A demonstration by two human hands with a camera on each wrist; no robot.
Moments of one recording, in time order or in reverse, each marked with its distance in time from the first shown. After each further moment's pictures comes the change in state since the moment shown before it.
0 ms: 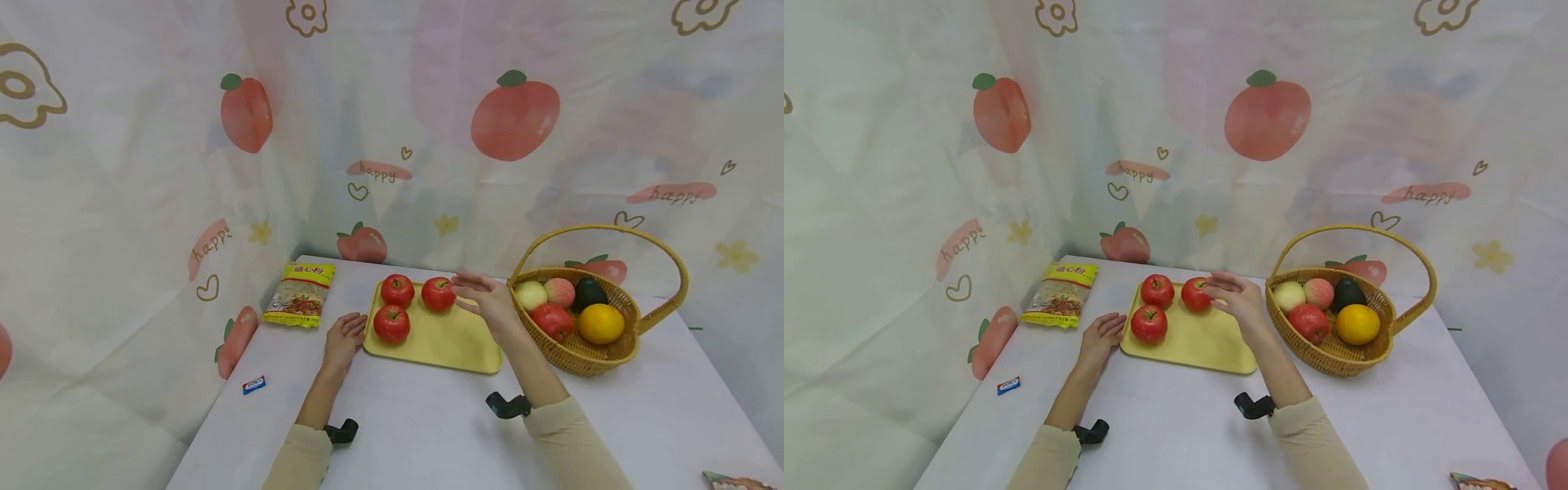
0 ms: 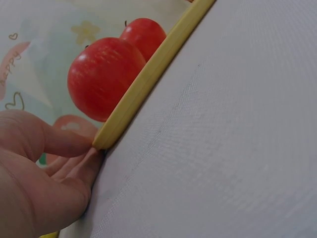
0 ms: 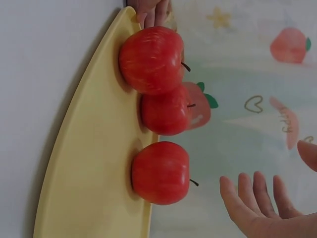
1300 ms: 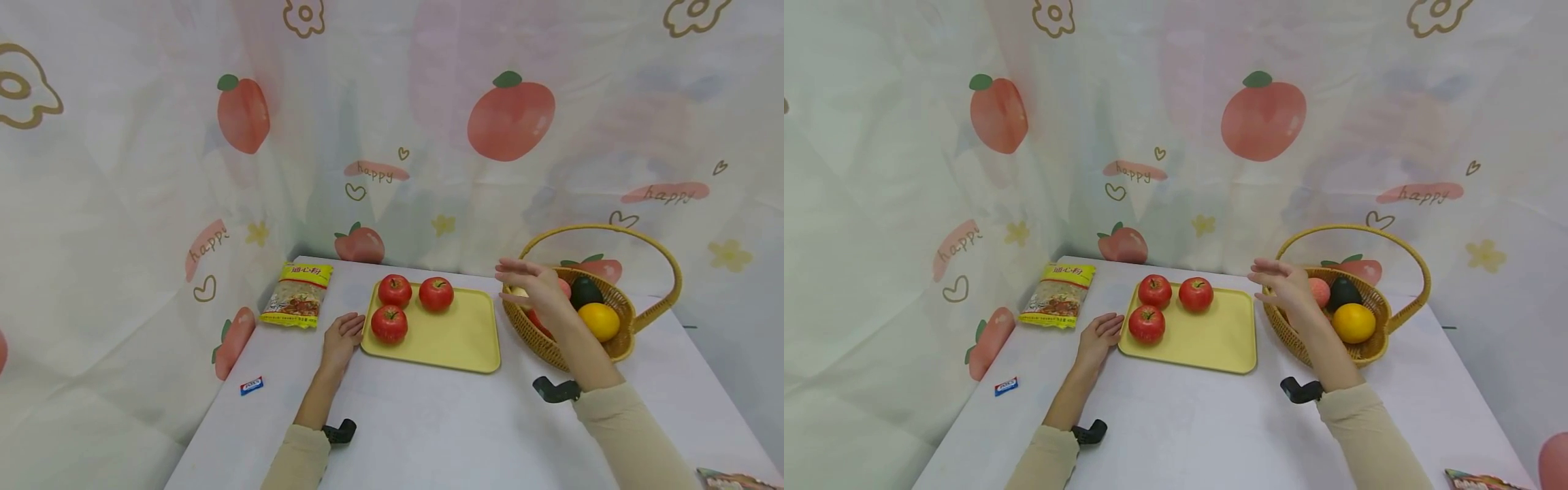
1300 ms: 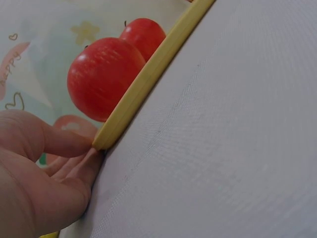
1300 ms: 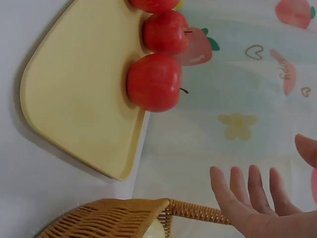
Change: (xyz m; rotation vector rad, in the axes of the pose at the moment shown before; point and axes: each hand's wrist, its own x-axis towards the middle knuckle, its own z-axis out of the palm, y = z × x) left_hand 0.002 -0.005 0.000 0.012 0.009 -0.004; right_hand -0.008 -0.040 -0.076 -0.152 0.059 0.099
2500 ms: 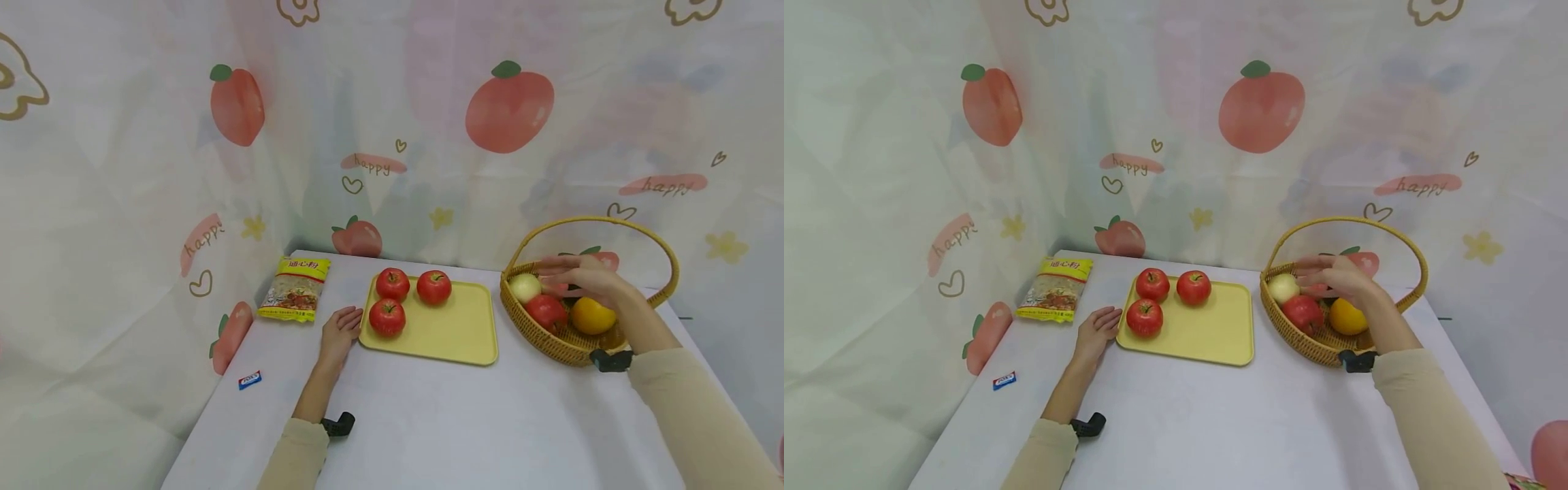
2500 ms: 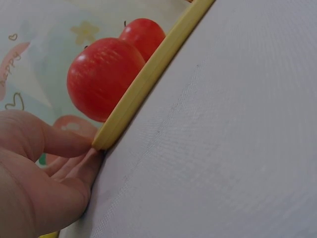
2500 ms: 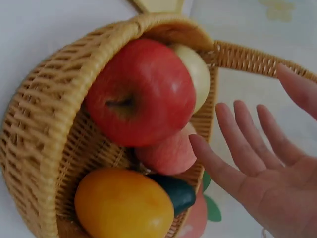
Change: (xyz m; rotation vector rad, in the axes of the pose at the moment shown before) left_hand 0.000 0.004 0.000 0.018 0.007 -0.010; right_hand 0.026 0.010 -0.120 -0.429 -0.225 0.067
